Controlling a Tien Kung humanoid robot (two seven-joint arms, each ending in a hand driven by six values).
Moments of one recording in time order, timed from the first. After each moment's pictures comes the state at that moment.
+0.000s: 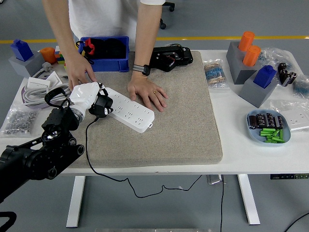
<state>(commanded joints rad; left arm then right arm) -0.65 0.20 -0.66 -0.88 1.88 0.32 0.29 -0.02 -0.28 1.08 0.35 -0.74 -0.11 -0.12</state>
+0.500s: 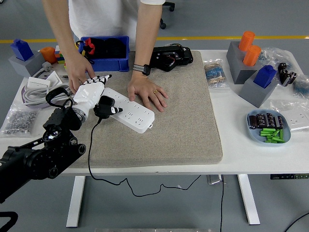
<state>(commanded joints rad) -0.65 0.20 -0.67 -0.88 1.85 0.34 0.24 -0.02 -0.28 1.07 0.35 -0.74 -0.11 -0.12</state>
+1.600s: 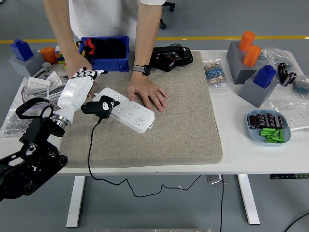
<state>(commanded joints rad) -0.45 0.38 -0.74 -1.18 1.88 0.52 0.08 -0.03 -0.28 1.09 0.35 -0.75 -0.11 -0.11</state>
